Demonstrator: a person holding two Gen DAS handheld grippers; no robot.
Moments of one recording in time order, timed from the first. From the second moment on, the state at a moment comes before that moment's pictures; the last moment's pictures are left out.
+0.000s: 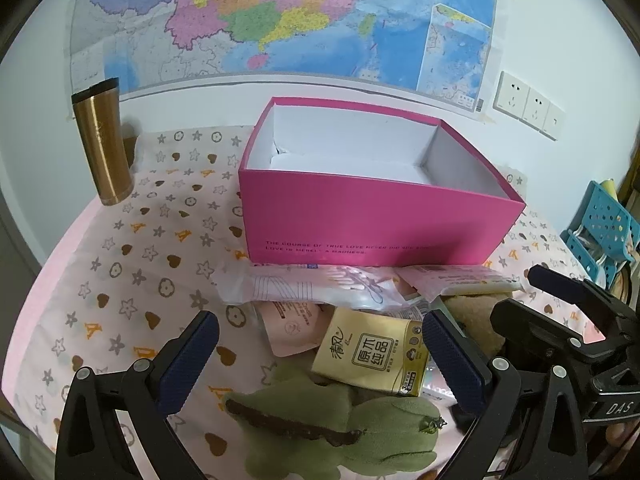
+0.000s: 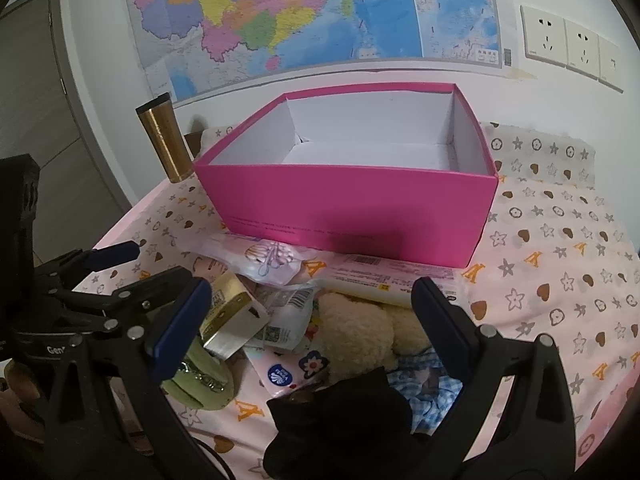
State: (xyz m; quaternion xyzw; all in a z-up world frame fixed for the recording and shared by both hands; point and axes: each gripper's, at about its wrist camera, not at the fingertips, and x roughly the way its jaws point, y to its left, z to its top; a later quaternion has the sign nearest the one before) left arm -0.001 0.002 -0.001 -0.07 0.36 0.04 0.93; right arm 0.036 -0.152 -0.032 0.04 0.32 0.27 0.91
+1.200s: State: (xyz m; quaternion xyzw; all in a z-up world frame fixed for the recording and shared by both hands) left arm 0.005 0.015 -0.001 -0.07 0.36 0.05 0.93; right arm 0.047 -0.145 -0.035 0.05 0.34 0.29 0.89
